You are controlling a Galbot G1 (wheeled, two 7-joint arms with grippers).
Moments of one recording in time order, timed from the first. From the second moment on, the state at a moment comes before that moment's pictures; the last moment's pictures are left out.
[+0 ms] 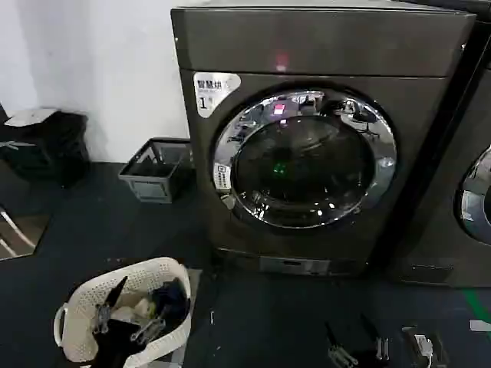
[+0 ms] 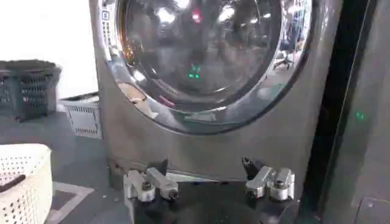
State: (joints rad) left arm 1.88 -1.45 -0.68 -2.42 -0.04 -0.06 0.17; right arm -1.82 1.43 0.71 2.23 0.20 -0.03 -0.29
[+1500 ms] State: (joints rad) left arm 1.90 -1.45 -0.68 -2.42 -0.06 -0.05 0.23; right arm -0.62 1.06 0.11 1.58 0.50 -0.06 -0.53
